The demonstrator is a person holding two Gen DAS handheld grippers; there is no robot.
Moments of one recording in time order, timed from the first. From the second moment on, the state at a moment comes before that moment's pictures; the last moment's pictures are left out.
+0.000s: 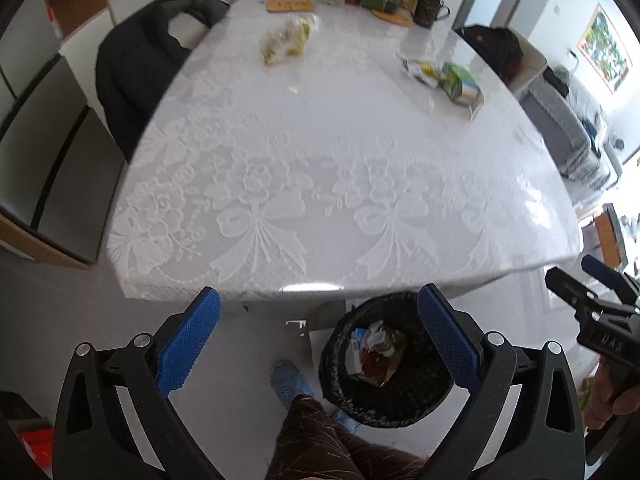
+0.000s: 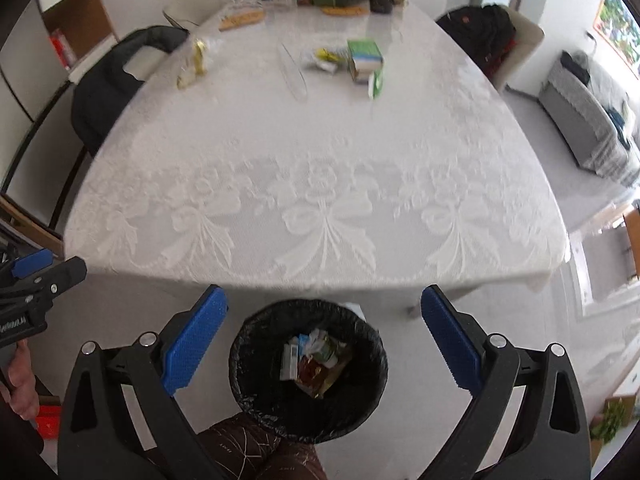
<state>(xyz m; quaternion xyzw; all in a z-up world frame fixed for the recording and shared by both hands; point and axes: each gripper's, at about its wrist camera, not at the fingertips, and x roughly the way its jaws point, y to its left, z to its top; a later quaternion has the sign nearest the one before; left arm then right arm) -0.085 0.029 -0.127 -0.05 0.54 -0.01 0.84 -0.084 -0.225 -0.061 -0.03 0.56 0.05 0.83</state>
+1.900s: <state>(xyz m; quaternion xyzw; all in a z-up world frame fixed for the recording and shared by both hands) 0.358 0.081 -0.182 0.01 0.59 -0.06 0.81 0.255 -0.126 -0.178 -0.01 0.66 0.01 0.75</state>
